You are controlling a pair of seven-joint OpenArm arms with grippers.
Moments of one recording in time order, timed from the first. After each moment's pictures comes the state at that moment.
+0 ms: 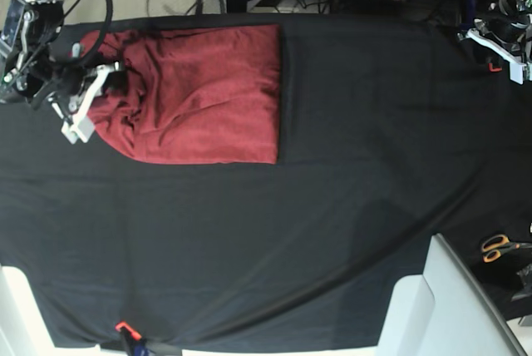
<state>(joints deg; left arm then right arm) 29.1 -20.2 -38.6 81.8 -25.9 -25.5 33.3 -6.1 5.6 26.4 83.5 29.2 39.9 -79.6</state>
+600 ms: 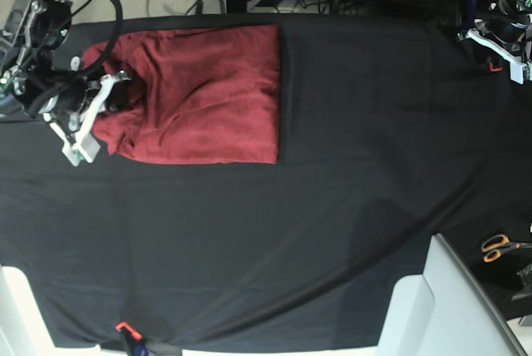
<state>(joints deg) 29.1 -20.2 -38.6 81.8 -25.9 -25.4 33.3 -6.3 0.0 26.4 98.5 28.9 40.1 -86.1</state>
